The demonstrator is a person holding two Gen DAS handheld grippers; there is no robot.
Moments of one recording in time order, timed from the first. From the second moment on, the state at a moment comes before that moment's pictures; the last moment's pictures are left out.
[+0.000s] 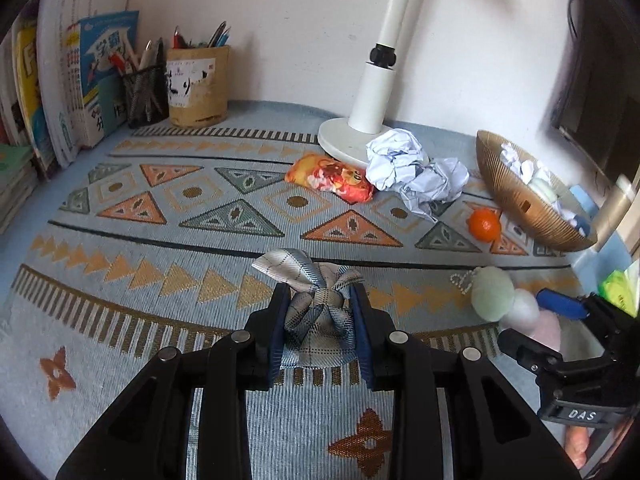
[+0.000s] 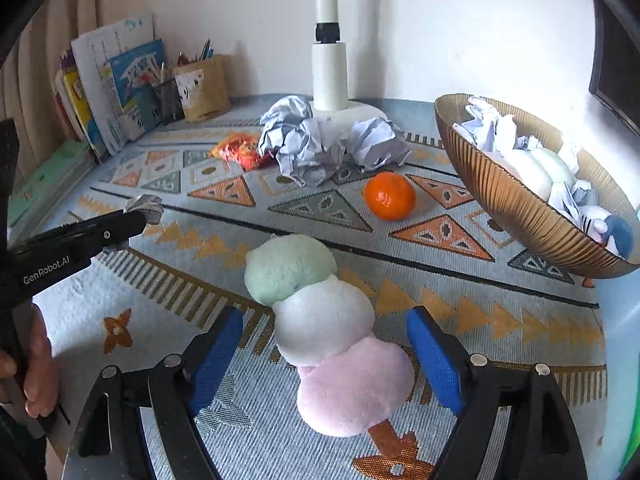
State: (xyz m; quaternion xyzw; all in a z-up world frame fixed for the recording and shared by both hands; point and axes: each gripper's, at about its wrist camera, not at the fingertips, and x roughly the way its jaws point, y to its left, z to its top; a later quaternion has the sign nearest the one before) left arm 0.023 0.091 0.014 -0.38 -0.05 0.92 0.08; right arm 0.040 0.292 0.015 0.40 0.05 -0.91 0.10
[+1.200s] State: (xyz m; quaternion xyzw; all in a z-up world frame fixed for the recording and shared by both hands) left arm 0.025 0.102 0.014 -0.38 0.00 0.92 0.07; right arm 0.038 0.291 0.012 0.41 0.05 -0.90 0.11
